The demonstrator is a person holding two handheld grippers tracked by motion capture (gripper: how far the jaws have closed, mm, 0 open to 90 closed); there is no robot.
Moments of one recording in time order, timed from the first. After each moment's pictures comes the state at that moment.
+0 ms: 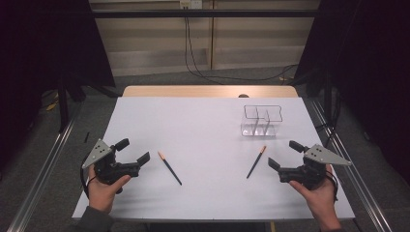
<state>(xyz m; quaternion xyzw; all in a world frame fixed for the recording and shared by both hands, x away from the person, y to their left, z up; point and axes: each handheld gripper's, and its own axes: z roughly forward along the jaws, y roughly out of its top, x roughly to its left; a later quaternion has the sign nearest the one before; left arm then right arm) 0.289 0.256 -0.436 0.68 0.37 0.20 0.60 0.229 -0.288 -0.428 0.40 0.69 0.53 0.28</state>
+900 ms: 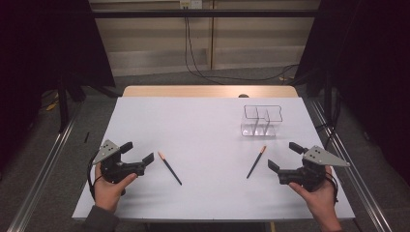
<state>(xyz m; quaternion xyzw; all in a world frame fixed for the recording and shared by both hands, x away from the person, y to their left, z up) 0.294 0.244 -0.447 0.70 0.41 0.19 0.56 0.226 -0.287 -0.430 0.40 0.70 0.52 0.28</state>
